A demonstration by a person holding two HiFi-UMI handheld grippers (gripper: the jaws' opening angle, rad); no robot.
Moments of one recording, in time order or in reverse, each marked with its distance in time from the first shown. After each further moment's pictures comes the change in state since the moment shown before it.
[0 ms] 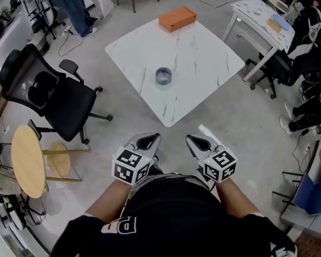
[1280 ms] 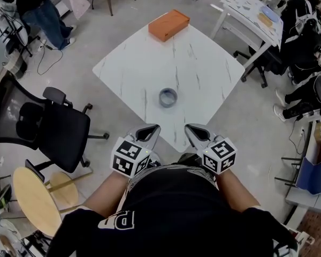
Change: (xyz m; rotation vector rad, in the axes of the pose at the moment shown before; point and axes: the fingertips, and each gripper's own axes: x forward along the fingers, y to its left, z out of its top) left arm 0.067 0.166 0.089 0.096 0.035 -0.169; right arm 0.154 -0.069 0.095 0.009 0.007 -0.185
